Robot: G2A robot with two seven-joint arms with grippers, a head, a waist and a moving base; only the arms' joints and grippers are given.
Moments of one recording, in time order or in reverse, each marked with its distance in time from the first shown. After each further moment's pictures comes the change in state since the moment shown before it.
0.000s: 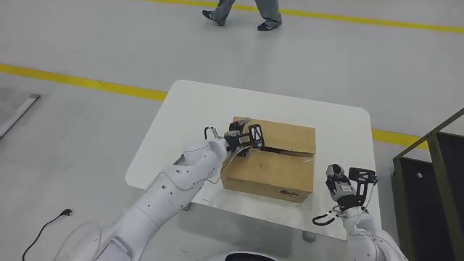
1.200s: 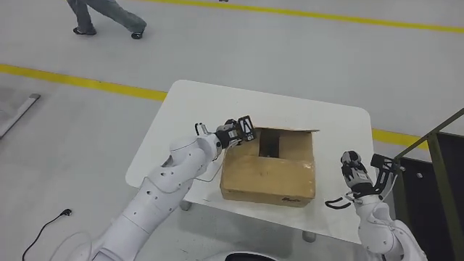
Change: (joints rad) left arm 0.089 0.042 -0.190 -0.174 0.001 -0.068 0.031; right arm 0.026 -0.014 0.111 -0.080 0.135 0.028 0.080
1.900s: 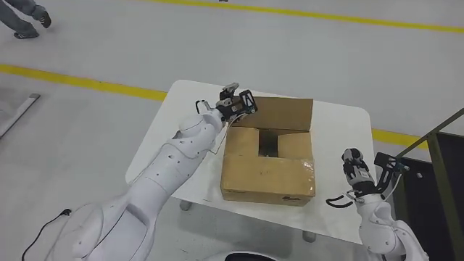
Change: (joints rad) left arm -0.328 -0.190 0.191 0.602 -0.018 0.299 0.111; right arm -0.016 -0.011 0.016 -0.050 0.013 0.010 0.001
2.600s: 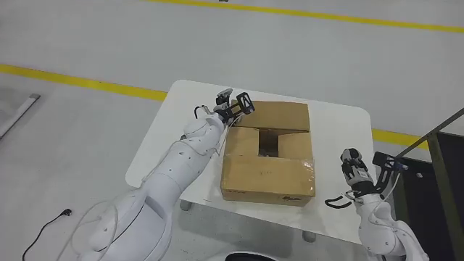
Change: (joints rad) left arm -0.058 -0.118 0.033 0.263 -0.059 0.058 -0.025; right arm -0.005 -0.009 0.000 -0.025 -0.018 0.016 0.029
